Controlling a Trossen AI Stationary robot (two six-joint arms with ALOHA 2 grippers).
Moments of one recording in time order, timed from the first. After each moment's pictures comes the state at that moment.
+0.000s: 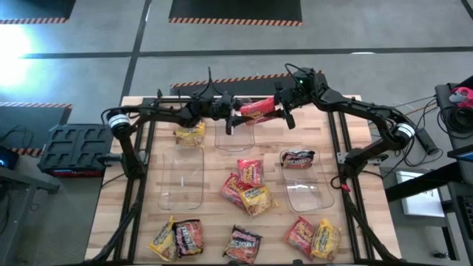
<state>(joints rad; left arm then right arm) 0.53 1.81 0.98 0.84 0.59 -0.09 -0.76 1.44 0.98 0.02 -0.94 -0.49</state>
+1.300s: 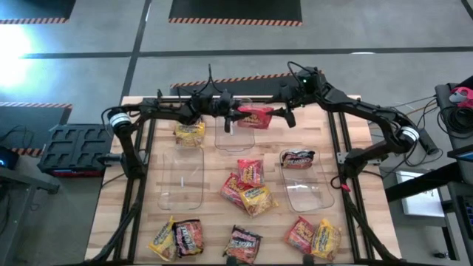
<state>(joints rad) 0.56 1.82 1.00 0.81 0.64 -0.09 -0.78 1.38 0.98 -0.06 -0.81 -0.44</state>
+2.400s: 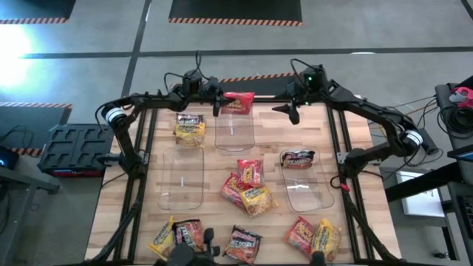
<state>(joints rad) 0.81 1.81 1.00 0.56 0.69 0.01 -0.83 1.34 0.98 -0.18 -0.71 -0.46</state>
